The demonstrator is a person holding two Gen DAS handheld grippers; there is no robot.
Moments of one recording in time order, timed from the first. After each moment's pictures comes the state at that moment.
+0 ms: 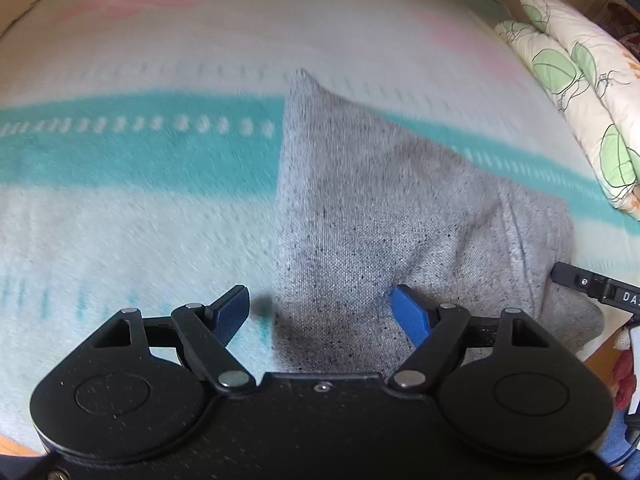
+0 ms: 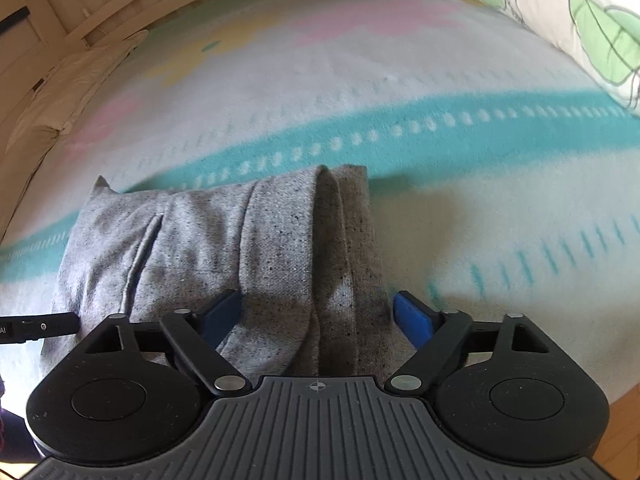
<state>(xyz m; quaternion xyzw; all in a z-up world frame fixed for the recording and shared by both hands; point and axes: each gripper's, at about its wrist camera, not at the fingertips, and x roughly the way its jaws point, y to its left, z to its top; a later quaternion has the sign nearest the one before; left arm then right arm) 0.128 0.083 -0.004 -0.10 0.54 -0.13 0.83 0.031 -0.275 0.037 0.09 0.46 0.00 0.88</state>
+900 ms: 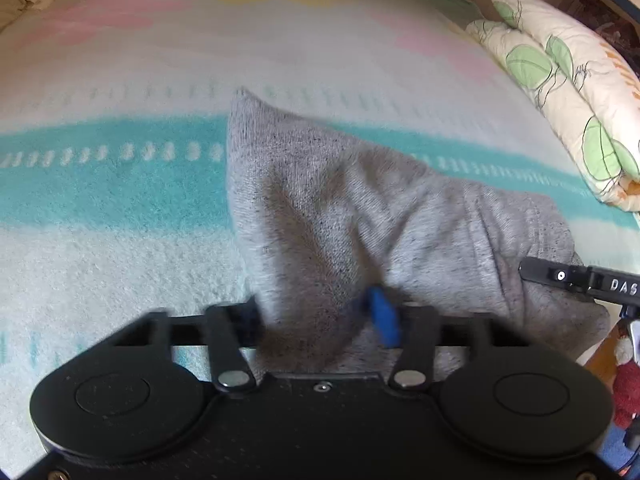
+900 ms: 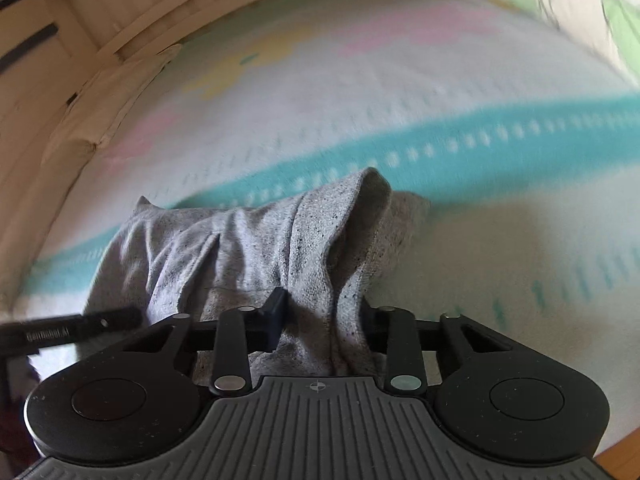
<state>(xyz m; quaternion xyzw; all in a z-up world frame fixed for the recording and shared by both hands) 0.139 0.055 -0.004 -0.08 0.50 -0.16 0.85 0.035 -0.251 0.047 0.09 0.43 0.05 0.89</state>
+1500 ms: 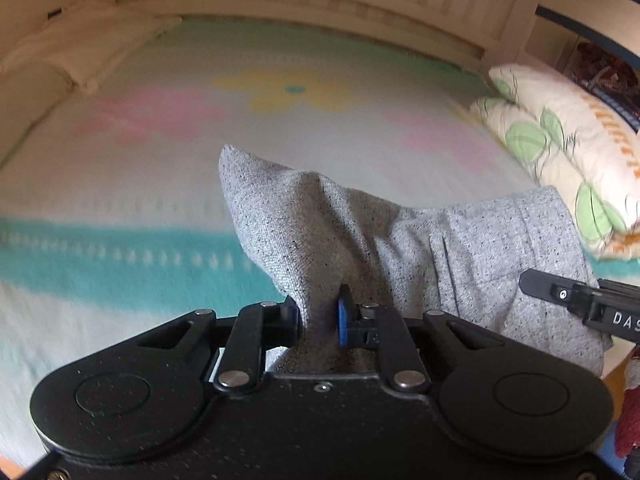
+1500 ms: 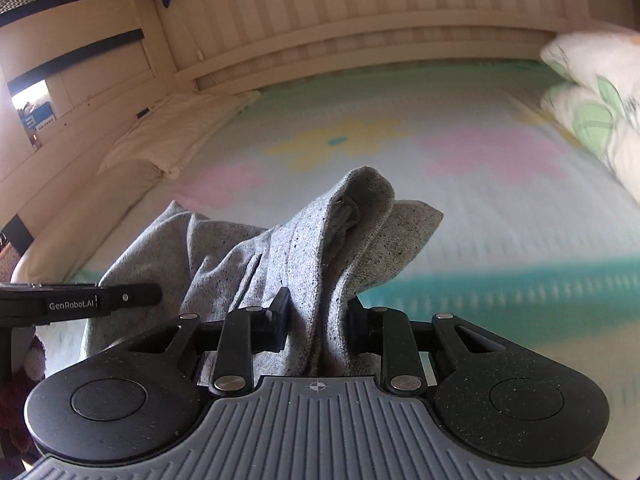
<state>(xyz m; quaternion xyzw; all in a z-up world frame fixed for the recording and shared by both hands) 0.125 0.082 0.087 -0.07 0.40 -0.12 0.91 0.050 -0.188 0.143 0.03 0.34 0.13 0.93</state>
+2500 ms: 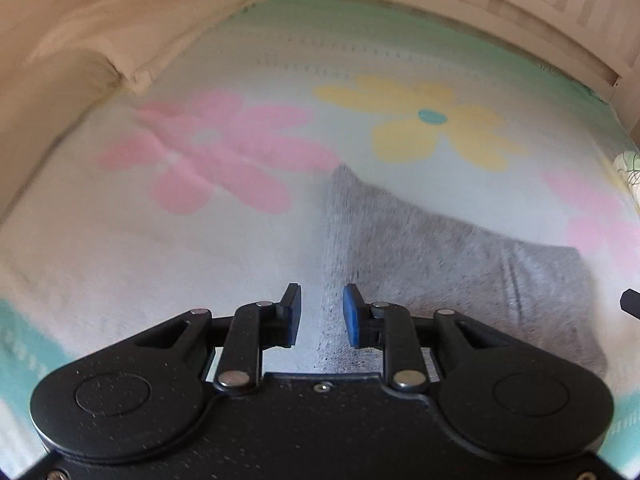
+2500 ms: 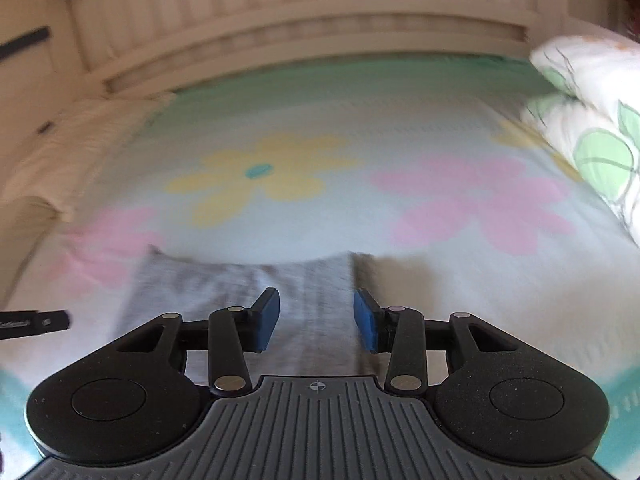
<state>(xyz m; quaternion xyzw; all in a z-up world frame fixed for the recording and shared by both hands) 0.345 0.124 0.048 -0.08 0.45 0.04 0.89 0.246 -0.178 0.121 0.02 0.35 0.03 0.93</state>
